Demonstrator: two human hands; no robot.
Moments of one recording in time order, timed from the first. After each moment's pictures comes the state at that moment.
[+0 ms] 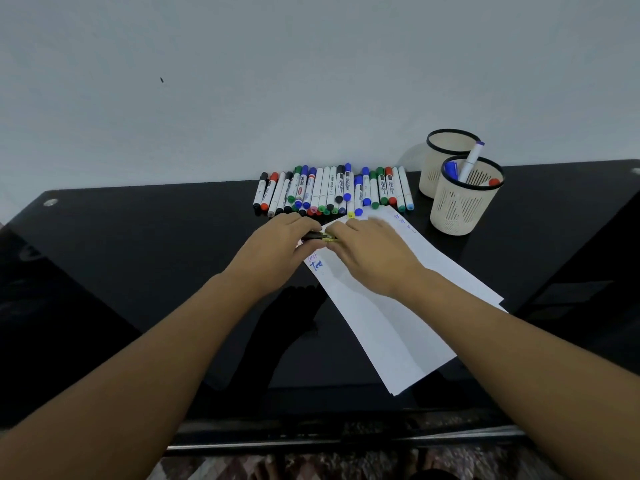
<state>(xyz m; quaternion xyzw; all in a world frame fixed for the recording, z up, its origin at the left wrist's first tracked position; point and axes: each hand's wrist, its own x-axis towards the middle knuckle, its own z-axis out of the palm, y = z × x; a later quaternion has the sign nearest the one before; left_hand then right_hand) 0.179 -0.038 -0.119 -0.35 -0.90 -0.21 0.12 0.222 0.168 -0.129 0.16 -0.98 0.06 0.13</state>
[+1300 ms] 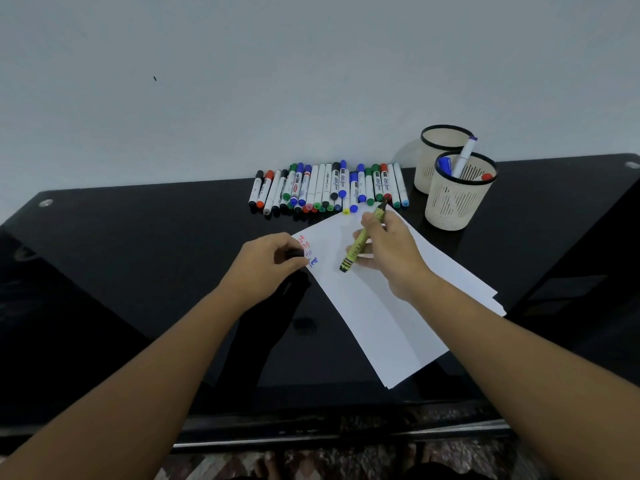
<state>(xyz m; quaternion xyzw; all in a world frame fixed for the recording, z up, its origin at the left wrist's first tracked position) 0.193 -0.051 -0.140 -0.20 -0.91 -0.35 -0.01 0.230 0.172 -0.126 -0.19 -0.69 0.70 0.03</state>
